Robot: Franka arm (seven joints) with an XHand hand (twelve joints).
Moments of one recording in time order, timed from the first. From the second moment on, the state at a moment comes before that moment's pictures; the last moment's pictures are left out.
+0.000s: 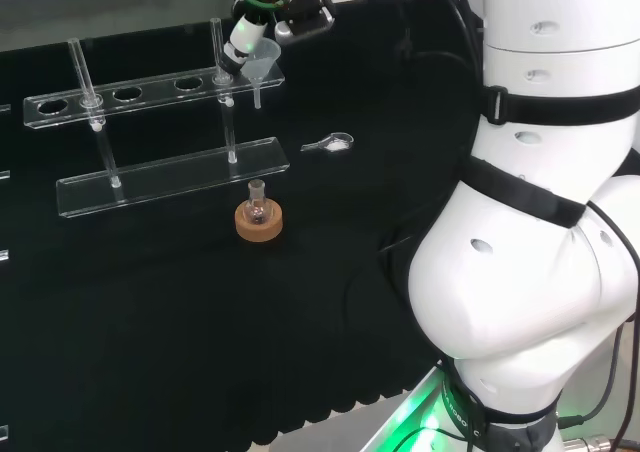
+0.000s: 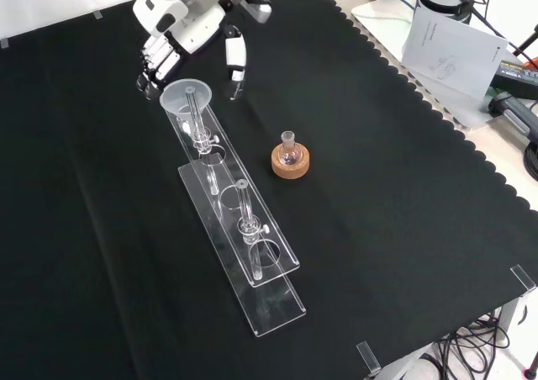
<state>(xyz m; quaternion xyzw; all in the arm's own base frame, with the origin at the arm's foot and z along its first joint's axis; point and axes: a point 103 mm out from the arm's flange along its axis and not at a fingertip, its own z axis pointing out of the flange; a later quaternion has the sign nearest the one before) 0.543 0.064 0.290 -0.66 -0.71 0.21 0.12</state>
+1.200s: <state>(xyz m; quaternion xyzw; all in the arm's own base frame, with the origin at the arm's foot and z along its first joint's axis) 0.562 0.052 0.259 -0.65 -0.71 0.22 0.12</state>
